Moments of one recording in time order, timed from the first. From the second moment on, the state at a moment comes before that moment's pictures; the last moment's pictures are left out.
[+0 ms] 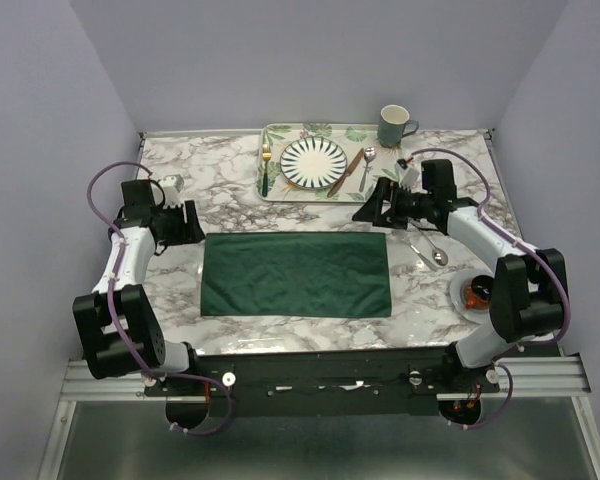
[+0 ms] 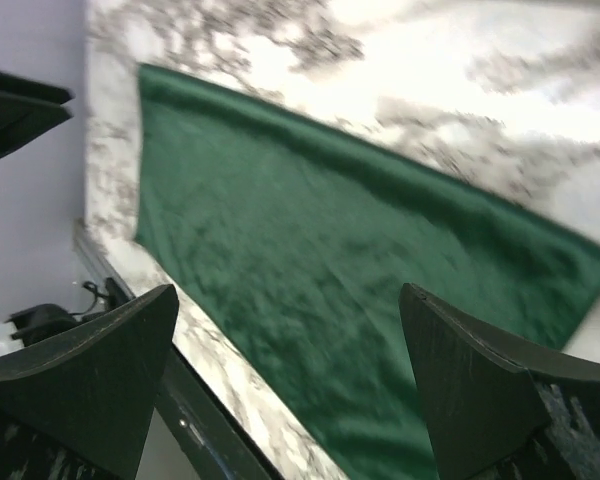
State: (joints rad) left arm 0.23 1.38 0.94 -0.45 0.41 0.06; right arm 0.17 1.59 1.05 -0.18 -0.73 0.42
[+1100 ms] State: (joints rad) left arm 0.07 1.83 1.19 -0.81 0.09 0.06; right arm 0.18 1.58 0.99 -0.51 -0.49 0.28
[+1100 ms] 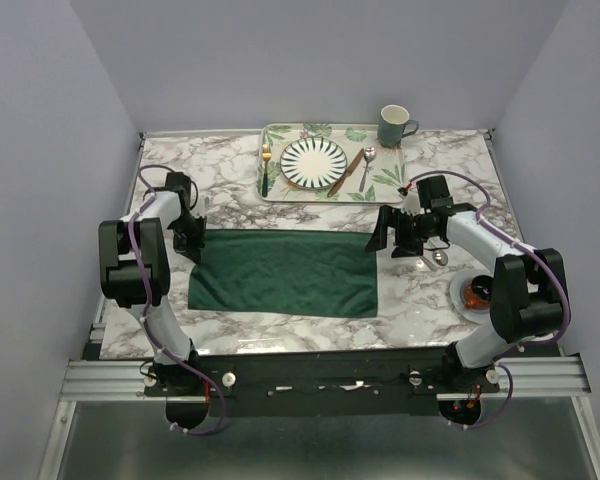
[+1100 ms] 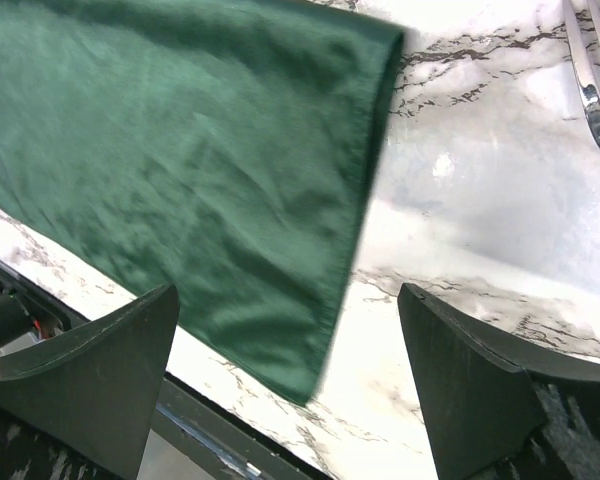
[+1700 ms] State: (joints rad) left arm -0.04 1.68 1.29 -0.83 0.20 0.09; right arm 0.18 1.58 0.99 -0.52 -0.51 0.26
